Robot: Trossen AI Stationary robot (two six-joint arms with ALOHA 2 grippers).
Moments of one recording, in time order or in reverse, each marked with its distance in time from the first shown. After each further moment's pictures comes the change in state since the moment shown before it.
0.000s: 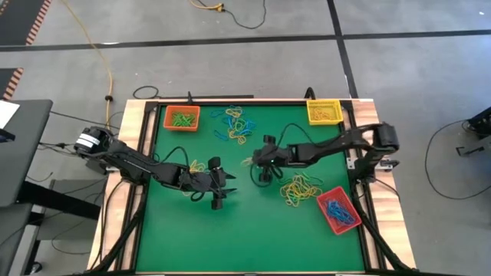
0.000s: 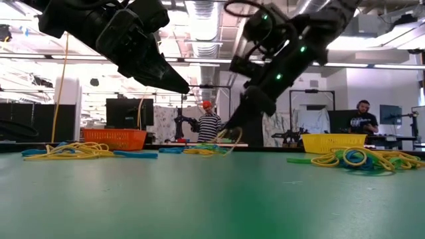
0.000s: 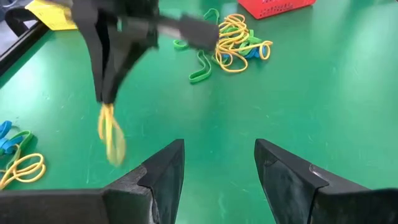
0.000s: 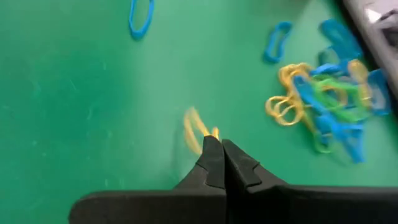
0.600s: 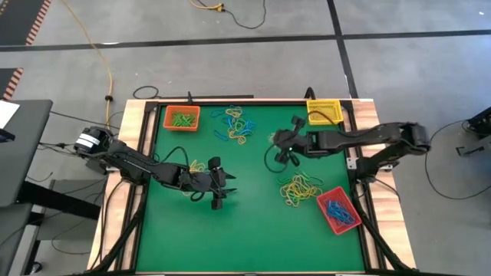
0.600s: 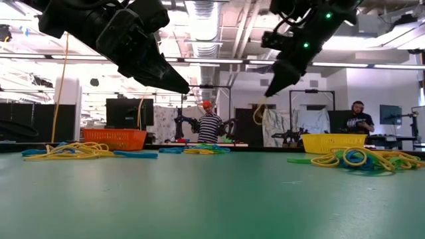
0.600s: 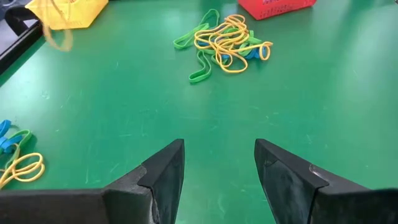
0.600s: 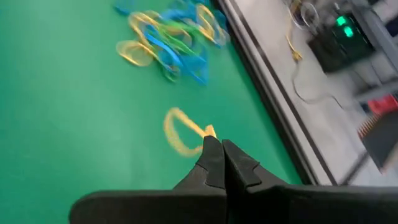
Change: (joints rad) left arm 0.000 0.000 0.000 0.002 0.000 -0.006; right arm -0.069 -0.317 0.001 -0.457 0.328 0.124
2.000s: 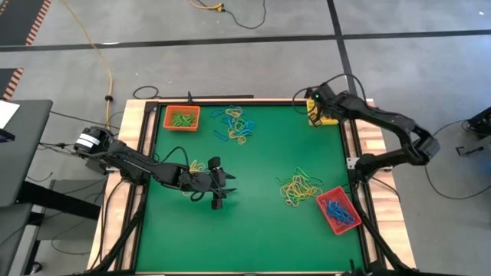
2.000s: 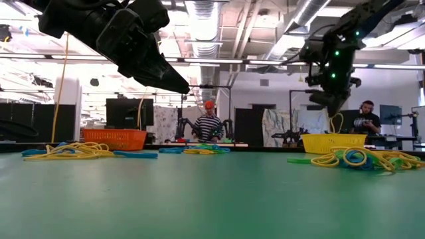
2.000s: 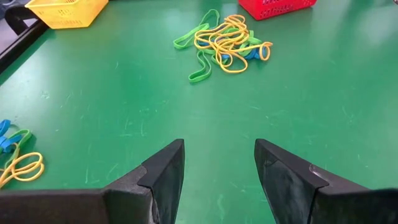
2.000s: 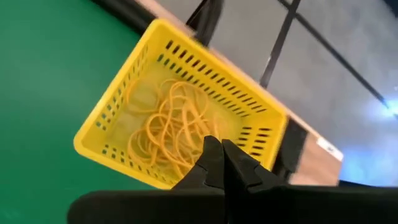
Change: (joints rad) left arm 0.000 0.000 0.000 0.000 0.000 -0.003; right arm -0.764 -0.085 -0.068 -0.247 -0.126 0.007
